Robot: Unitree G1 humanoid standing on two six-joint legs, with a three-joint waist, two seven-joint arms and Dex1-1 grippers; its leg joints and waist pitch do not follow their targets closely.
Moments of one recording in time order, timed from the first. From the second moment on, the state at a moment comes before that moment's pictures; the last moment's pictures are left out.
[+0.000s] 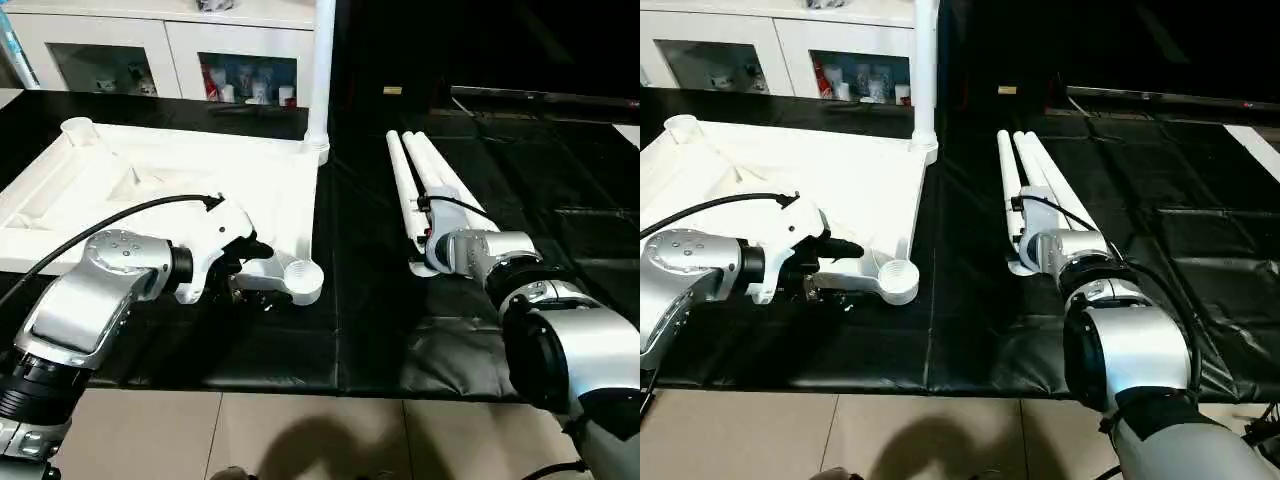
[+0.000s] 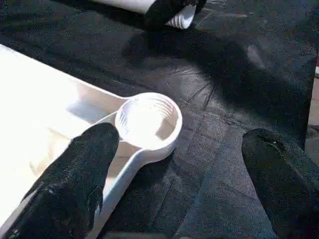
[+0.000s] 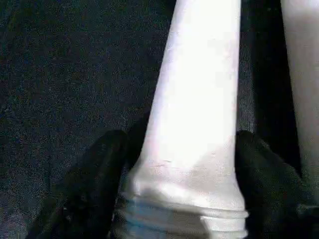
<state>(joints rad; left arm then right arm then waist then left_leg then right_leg) -0.47 0.66 -0.20 -0.10 -0.20 0.68 -1.05 -1.07 -0.21 -0.15 1.34 0.04 0.50 0.23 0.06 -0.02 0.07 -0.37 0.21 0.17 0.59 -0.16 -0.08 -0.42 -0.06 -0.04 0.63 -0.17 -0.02</state>
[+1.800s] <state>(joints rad) -0.53 0.49 -0.20 0.03 -0.19 0.57 -0.89 -0.77 -0.17 -0.21 0.94 0.18 0.26 0.43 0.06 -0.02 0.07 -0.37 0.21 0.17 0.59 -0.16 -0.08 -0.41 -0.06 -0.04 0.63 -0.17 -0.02</state>
